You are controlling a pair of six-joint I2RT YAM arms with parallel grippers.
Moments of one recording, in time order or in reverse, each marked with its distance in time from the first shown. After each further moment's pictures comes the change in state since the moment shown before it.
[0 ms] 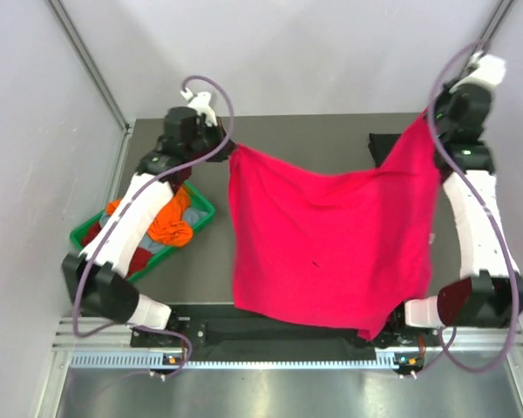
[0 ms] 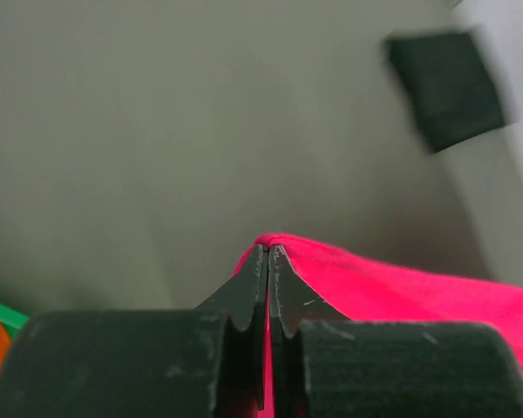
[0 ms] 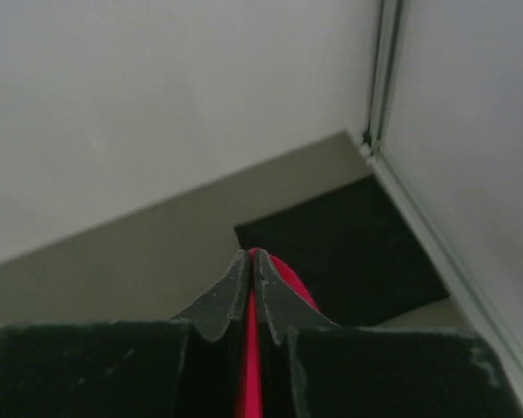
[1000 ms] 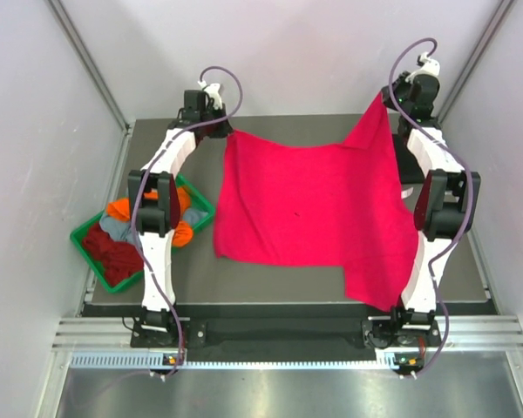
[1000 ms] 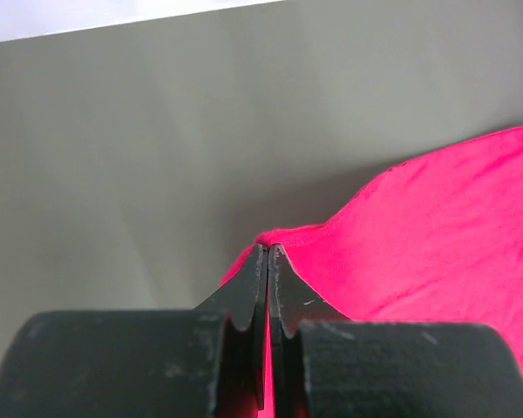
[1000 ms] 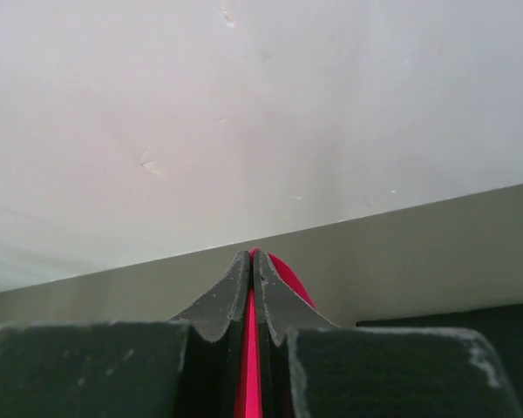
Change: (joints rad) left arm 0.200 0.897 0.610 0.077 0.151 0.192; right arm -0.016 0.784 0.290 0.431 -0.387 0.177
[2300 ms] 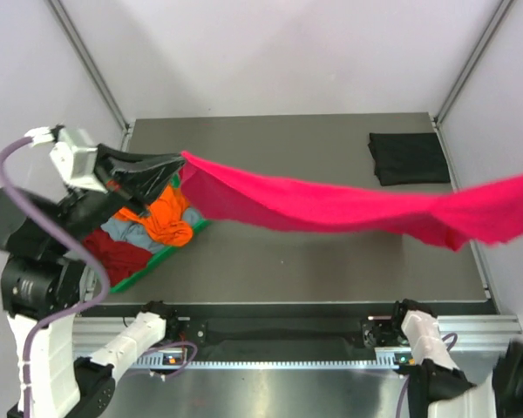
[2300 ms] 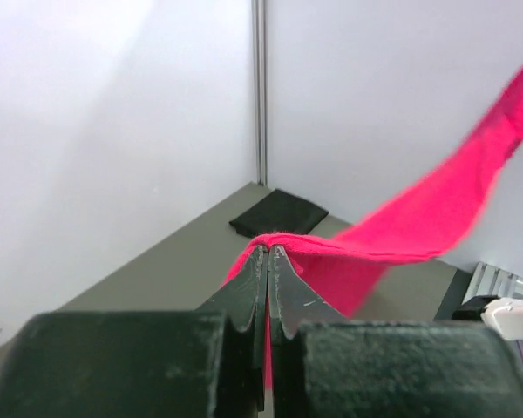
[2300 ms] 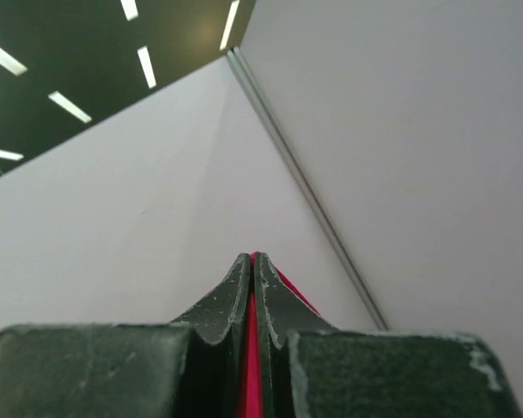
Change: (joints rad) left arm -0.145 -1.427 -0.348 -0.225 0.266 -0.019; right arm -0.287 -1.271 0.380 -0.988 0.348 0.071
